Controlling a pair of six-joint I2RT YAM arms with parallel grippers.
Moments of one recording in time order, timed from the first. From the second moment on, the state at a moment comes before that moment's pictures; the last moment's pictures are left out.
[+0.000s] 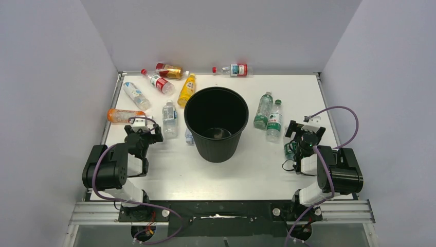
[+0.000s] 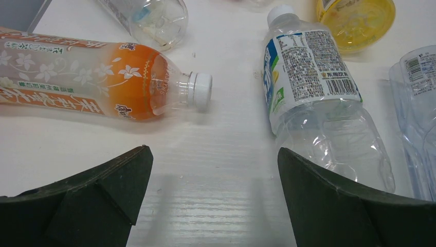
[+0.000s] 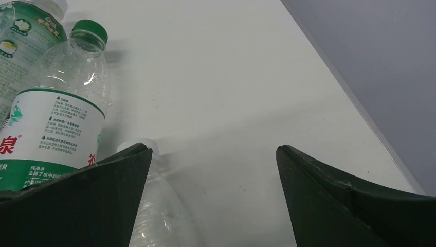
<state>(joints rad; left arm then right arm) 0.07 1.60 0.21 1.19 0.06 -0.06 -0.12 1.54 0.21 1.13 0.20 -0.02</state>
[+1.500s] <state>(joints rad) -0.20 1.12 0.40 0.64 -0.07 -0.02 -0.11 0.83 0.43 0.42 0.19 0.03</state>
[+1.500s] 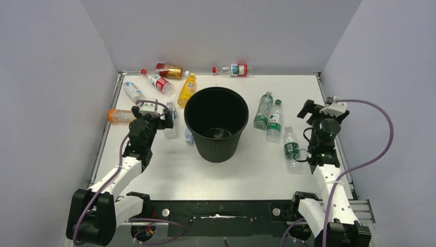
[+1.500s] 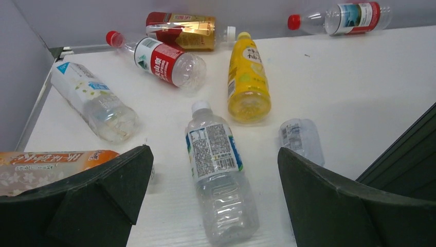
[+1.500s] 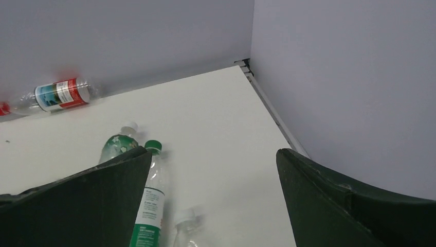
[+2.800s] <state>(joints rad) 0.04 1.12 0.91 -0.28 0.27 -0.56 -0.03 1.45 0.87 -0.59 0.06 0.26</state>
